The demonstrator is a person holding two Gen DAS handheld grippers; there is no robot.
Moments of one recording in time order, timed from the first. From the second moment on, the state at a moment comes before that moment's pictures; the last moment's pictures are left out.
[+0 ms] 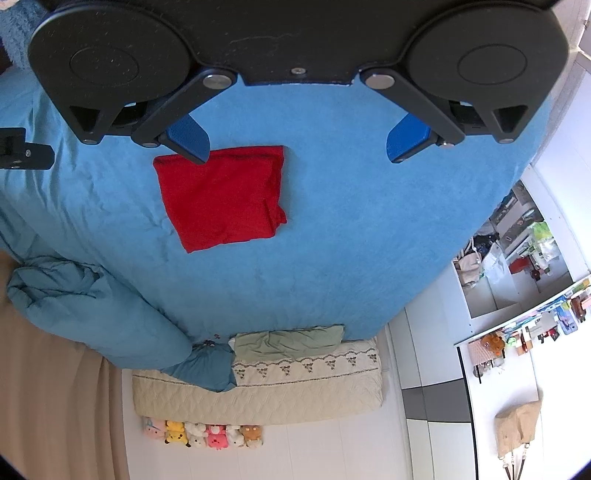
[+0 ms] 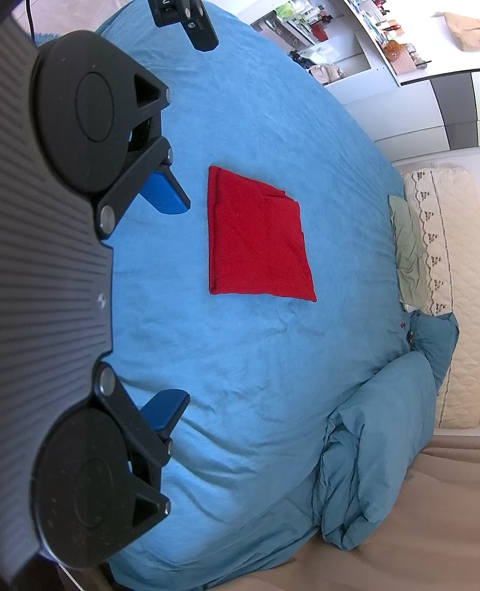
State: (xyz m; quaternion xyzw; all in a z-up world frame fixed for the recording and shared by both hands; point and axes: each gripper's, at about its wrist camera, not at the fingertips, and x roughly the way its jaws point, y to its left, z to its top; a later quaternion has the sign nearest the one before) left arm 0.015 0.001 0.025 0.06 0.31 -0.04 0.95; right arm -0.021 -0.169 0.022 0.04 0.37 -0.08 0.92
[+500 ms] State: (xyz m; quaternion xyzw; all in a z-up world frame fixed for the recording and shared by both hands) left arm 0.015 0.006 0.022 0.06 0.30 -0.03 0.95; right arm -0.022 -0.167 0.021 0.05 0.37 -0.08 0.92
